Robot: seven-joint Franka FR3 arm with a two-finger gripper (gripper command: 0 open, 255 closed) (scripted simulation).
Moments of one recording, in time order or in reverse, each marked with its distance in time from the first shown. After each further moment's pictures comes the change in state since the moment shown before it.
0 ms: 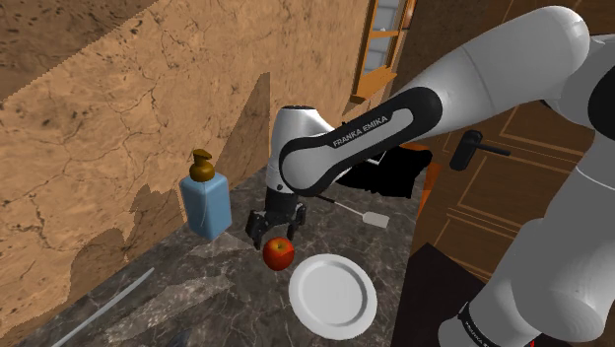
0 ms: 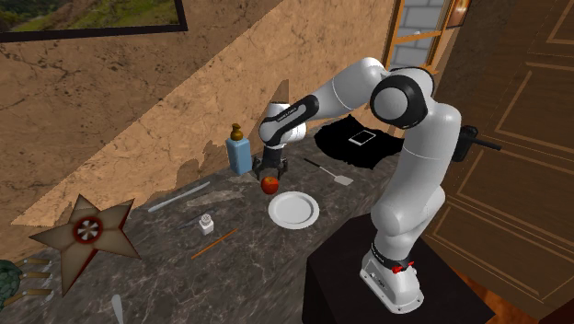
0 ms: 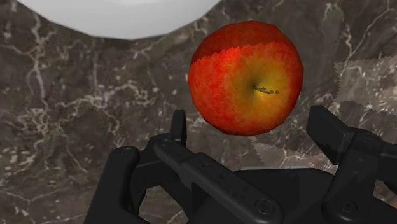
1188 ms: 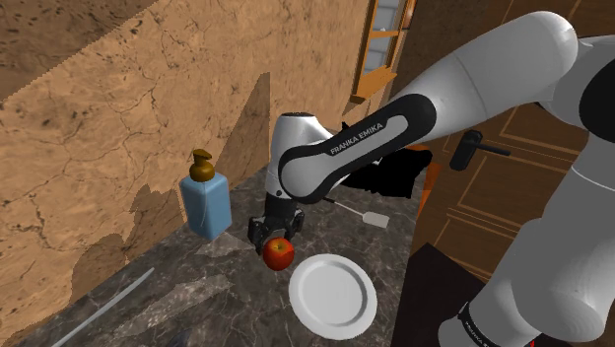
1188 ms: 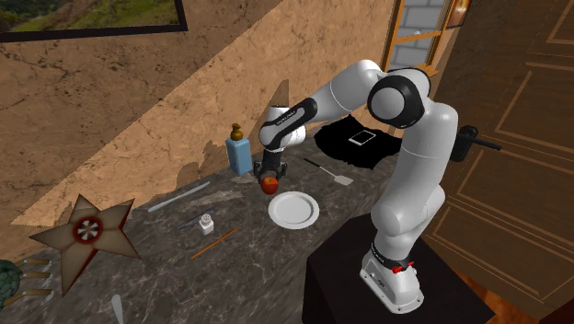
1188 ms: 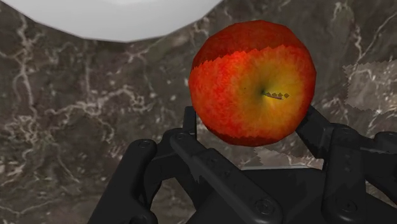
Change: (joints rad) arm 0.004 0.023 0.003 -0.012 -0.002 0.038 0.000
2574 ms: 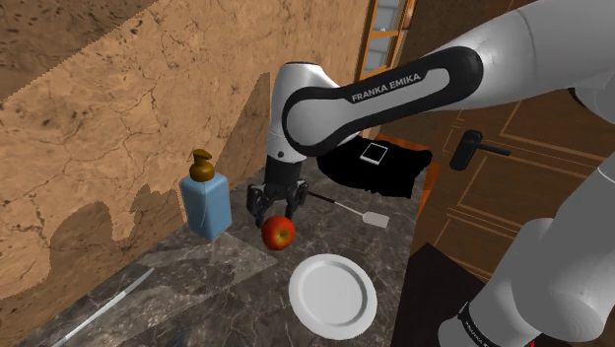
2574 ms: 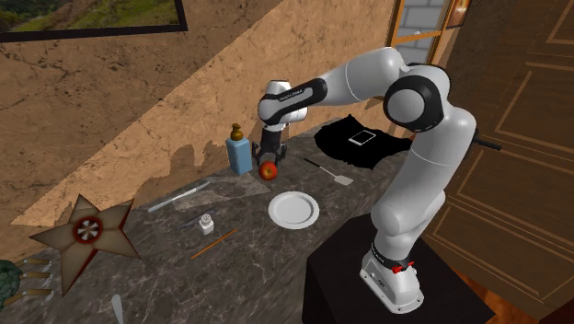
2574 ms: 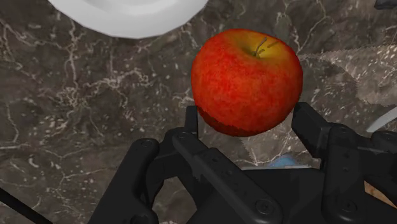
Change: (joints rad) arm -0.011 -0.134 -0.008 0.105 0.007 -0.237 0.028
